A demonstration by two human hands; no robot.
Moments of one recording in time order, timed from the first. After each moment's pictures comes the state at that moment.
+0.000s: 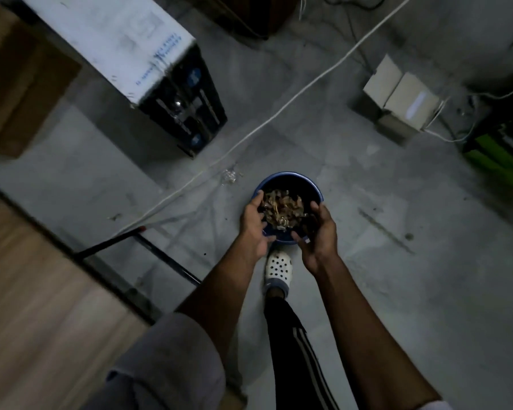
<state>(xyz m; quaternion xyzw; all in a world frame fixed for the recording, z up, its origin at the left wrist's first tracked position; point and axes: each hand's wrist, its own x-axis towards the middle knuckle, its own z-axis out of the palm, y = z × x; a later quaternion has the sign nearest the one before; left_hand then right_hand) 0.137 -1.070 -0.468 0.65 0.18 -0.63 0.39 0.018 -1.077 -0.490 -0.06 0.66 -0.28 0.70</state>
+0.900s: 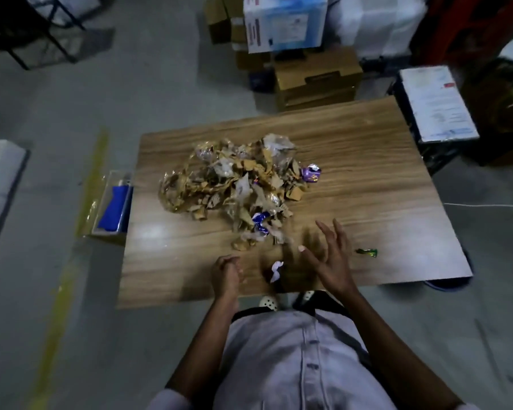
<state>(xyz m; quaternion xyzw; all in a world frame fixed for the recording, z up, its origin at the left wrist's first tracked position) 0.250 -0.344 -0.205 0.70 0.37 -0.24 0.57 0.170 -0.556 -0.254 -0.82 0.26 -0.03 0.51</state>
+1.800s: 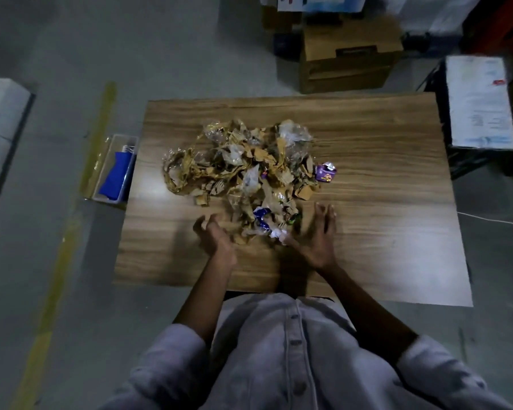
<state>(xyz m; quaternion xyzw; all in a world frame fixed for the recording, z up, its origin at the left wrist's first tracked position) 0.339 -0.366 -0.226 0.56 0.52 -0.06 0.64 0.251 -0.569 -0.304 -0.85 0.23 0.07 0.47</state>
